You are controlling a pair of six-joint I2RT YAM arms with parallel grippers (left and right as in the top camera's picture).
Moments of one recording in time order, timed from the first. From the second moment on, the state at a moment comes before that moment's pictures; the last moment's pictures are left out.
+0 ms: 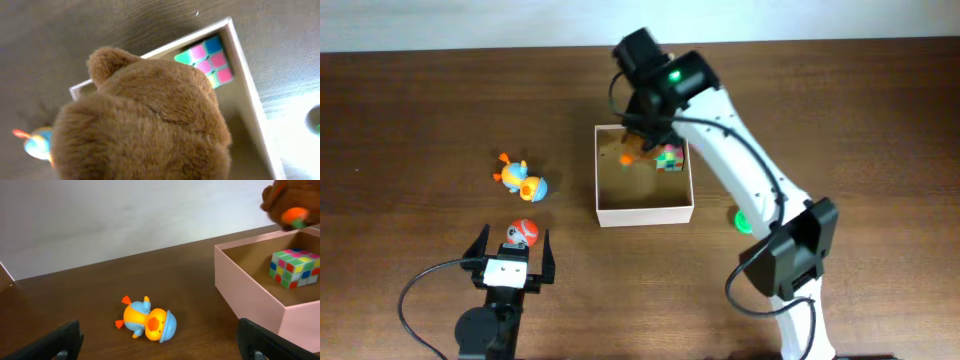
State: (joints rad) left arm -0.06 0.01 0.01 -0.08 0.00 0.18; right arm 0.58 2.21 2.33 -1.36 0.10 1.00
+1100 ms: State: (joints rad) left arm -0.06 0.01 0.01 -0.08 0.00 0.18; right arm 0.64 2.33 2.30 -1.29 0.25 1.75
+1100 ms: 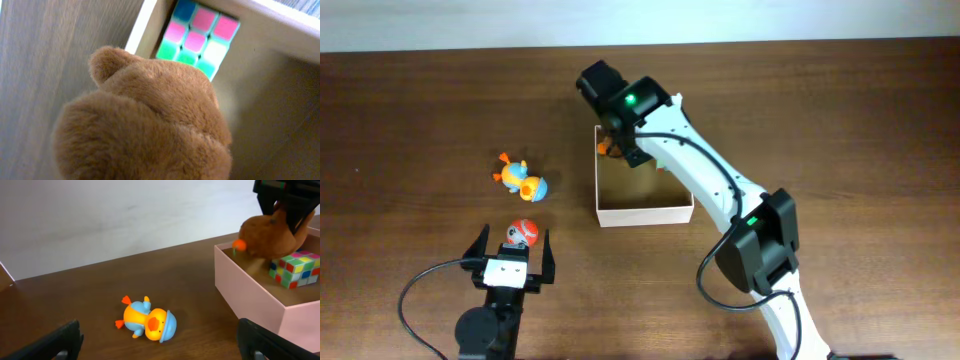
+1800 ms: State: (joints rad) left arm -0.06 0.01 0.01 -0.08 0.00 0.18; right arm 0.61 2.36 2.30 -1.22 0.23 1.68
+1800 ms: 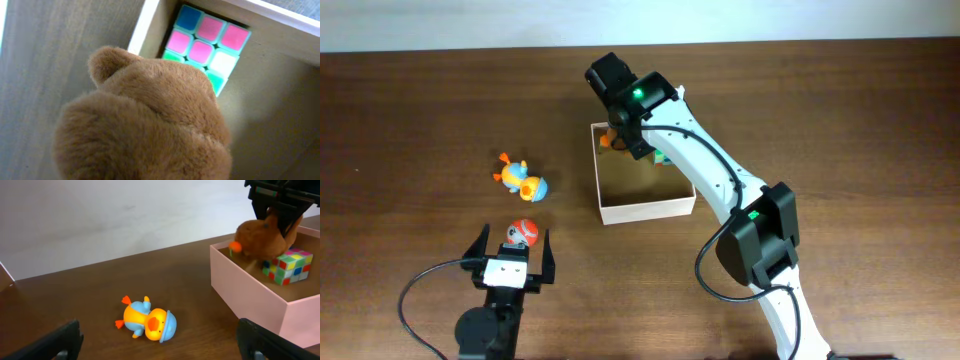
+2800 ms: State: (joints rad) left arm -0.06 0.01 0.01 -0.08 0.00 0.18; right arm 0.66 2.36 2.30 -1.22 0.21 1.60
